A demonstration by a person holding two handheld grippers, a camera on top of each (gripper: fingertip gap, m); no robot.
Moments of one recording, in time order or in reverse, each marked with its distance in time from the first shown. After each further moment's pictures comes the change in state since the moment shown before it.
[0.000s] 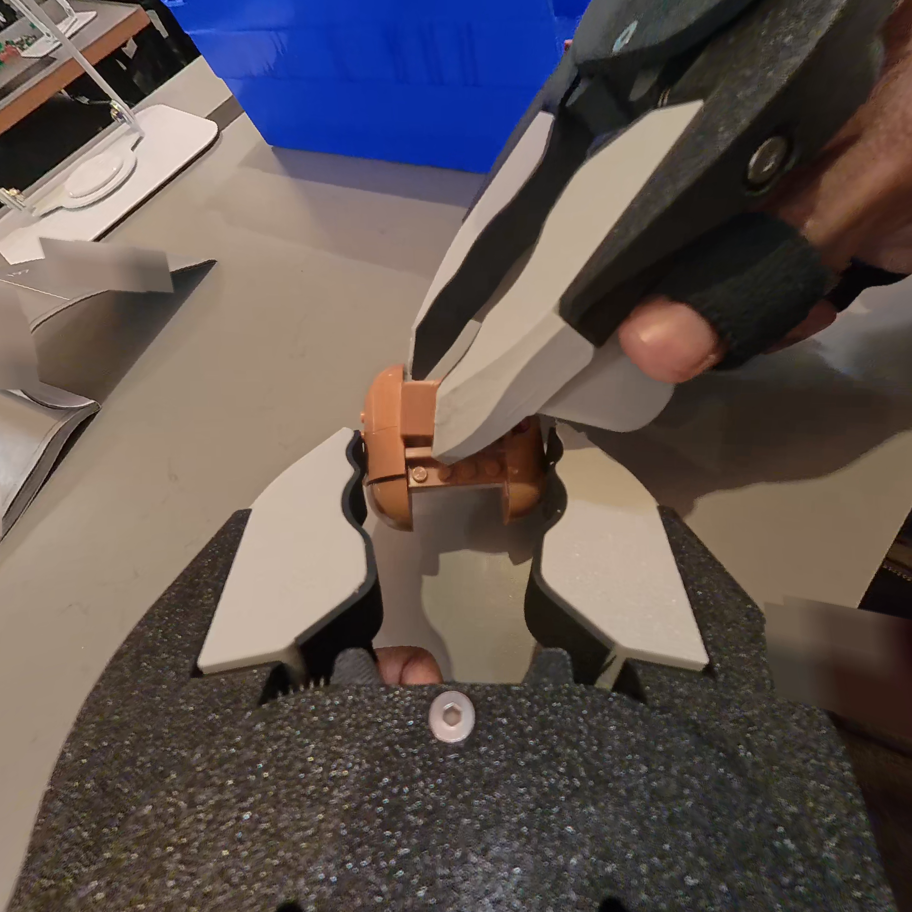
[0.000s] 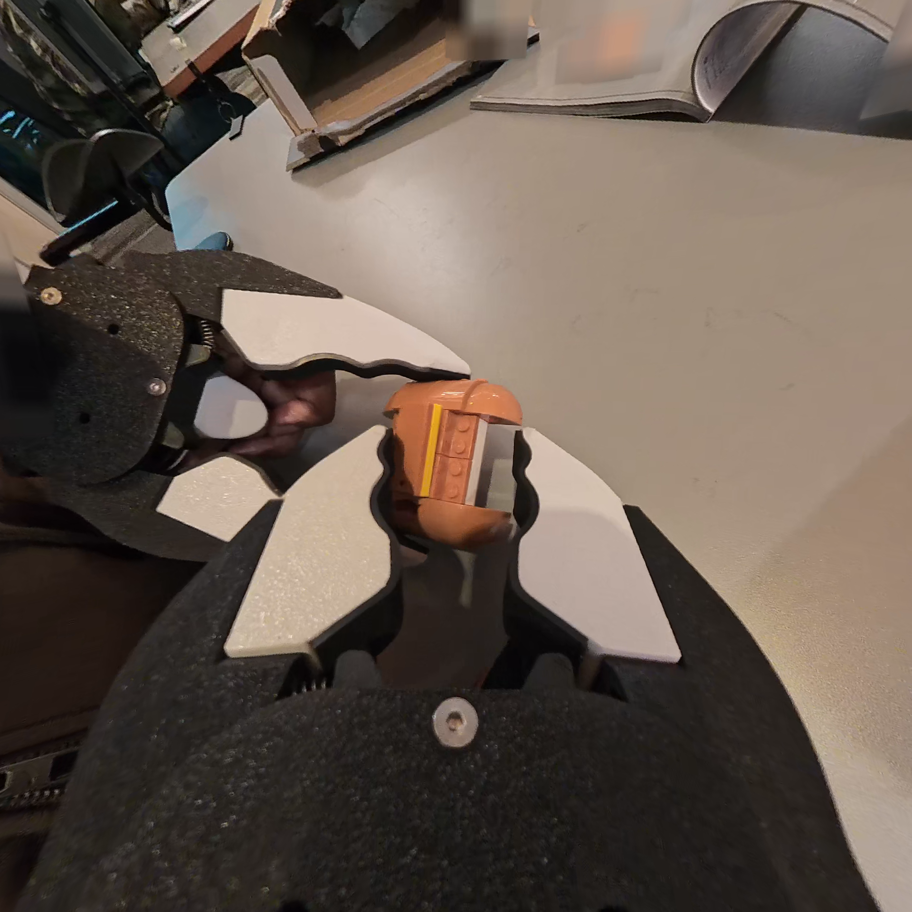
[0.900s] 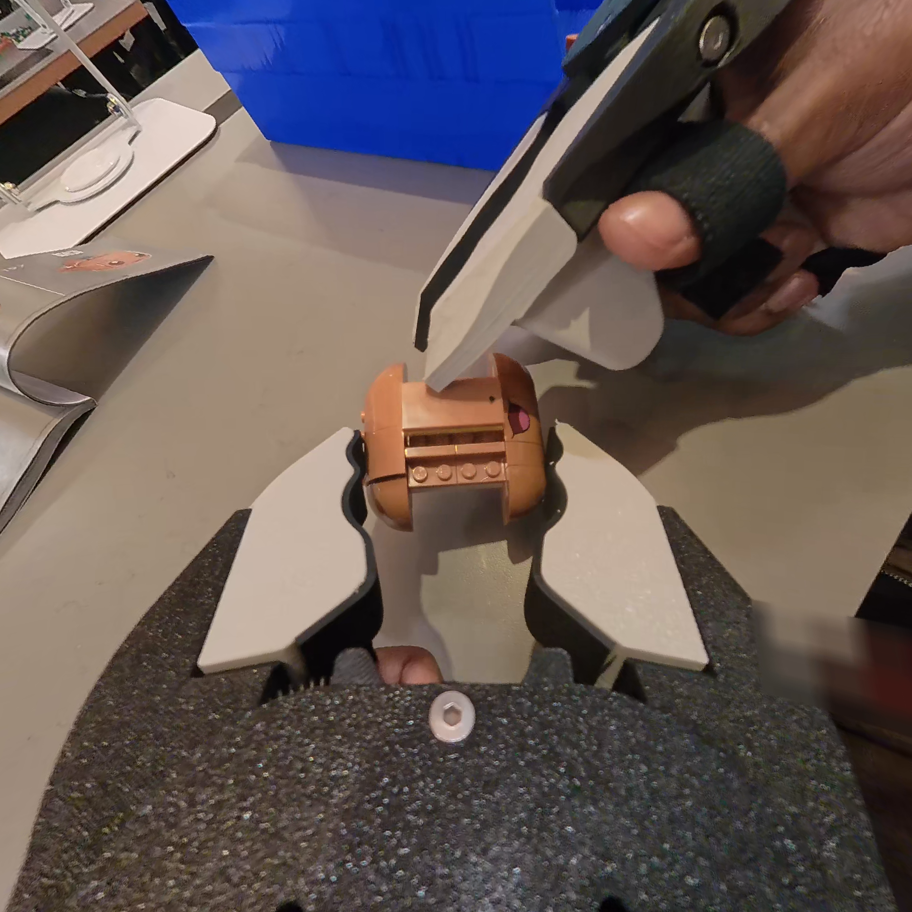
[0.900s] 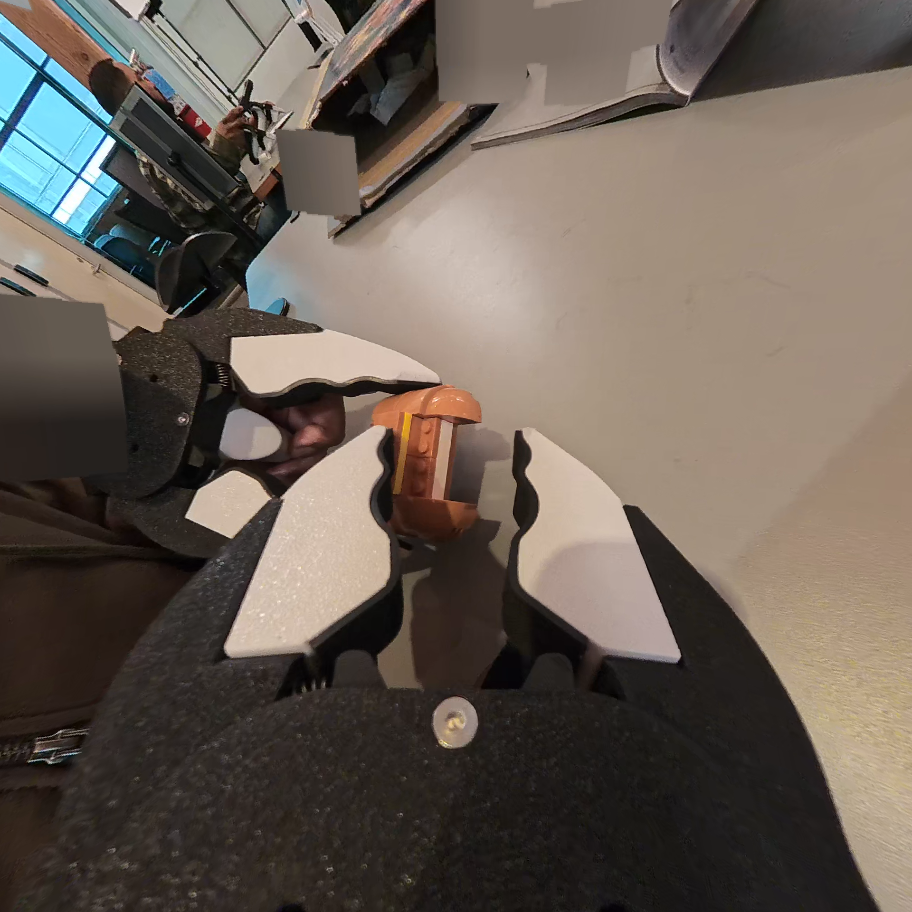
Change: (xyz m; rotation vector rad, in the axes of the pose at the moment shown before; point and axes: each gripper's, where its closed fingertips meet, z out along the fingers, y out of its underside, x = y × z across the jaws) left arm 0.000 0.000 0.002 -0.006 0.000 -0.005; right arm 0.015 -0.004 -0.009 0.072 -0.128 0.174
